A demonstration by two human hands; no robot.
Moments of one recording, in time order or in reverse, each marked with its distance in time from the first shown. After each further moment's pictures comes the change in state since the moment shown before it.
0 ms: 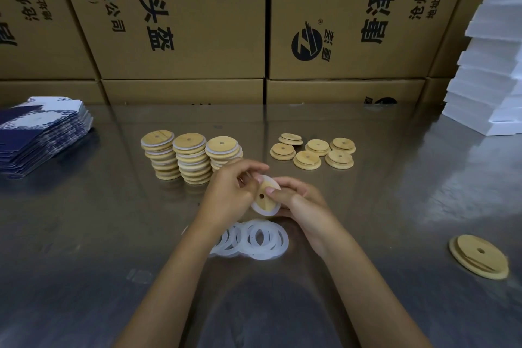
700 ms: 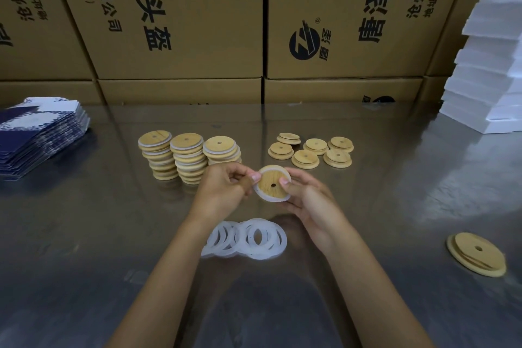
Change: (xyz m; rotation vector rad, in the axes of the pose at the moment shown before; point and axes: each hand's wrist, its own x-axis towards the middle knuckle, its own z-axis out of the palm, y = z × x) left_hand 0.007 -0.004 -0.005 -0.156 -0.002 -0.270; right_hand 0.007 -0.002 -0.012 0.187 0.075 -0.004
